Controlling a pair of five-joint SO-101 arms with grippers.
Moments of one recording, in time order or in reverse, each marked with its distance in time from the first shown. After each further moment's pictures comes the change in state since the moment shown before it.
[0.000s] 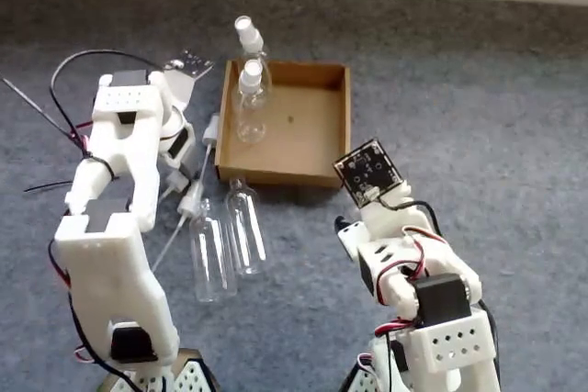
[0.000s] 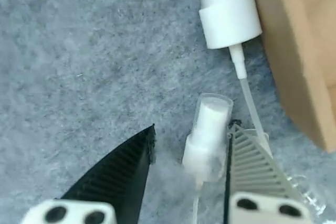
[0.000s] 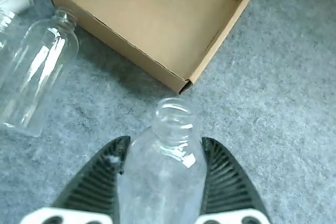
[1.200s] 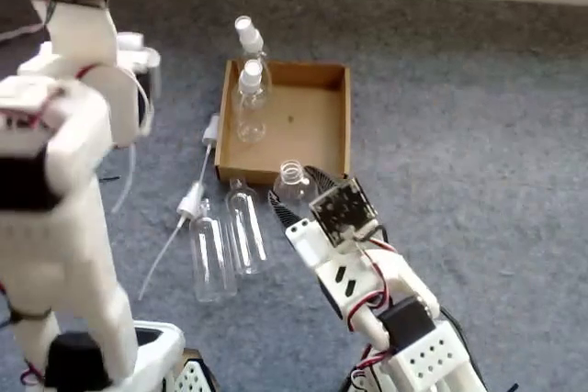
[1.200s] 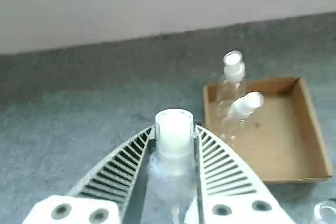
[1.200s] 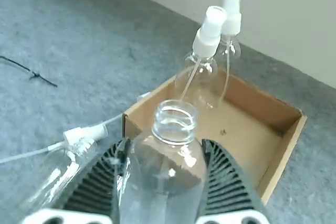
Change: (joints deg) left arm 8.5 -51.4 -20.7 16.8 25.7; right arm -17.1 -14.2 22.5 -38.6 -11.2
